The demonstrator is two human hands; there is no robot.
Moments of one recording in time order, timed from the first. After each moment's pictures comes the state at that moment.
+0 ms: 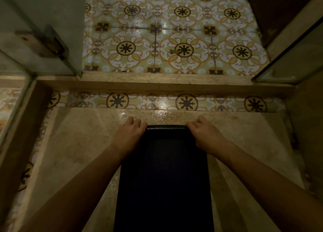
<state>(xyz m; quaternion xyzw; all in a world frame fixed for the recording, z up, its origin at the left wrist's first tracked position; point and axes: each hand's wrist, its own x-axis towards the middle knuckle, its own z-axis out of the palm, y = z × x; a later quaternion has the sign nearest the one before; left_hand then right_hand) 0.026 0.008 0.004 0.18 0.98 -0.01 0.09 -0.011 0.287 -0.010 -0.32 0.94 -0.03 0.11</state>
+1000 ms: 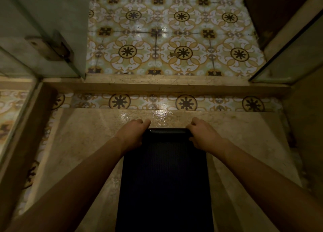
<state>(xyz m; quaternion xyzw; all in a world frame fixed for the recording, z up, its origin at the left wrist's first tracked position) 0.015 0.003 -0.003 0.16 0.97 0.08 0.18 -0.010 0.277 -0.004 -0.24 0.95 -0.03 0.21</state>
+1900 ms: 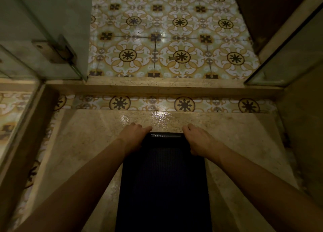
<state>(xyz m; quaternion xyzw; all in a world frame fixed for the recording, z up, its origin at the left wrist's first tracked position) 0.023 0.009 -0.002 0.18 0.96 -0.03 0.21 0.011 0.269 0.000 -0.25 0.94 -0.02 0.21</state>
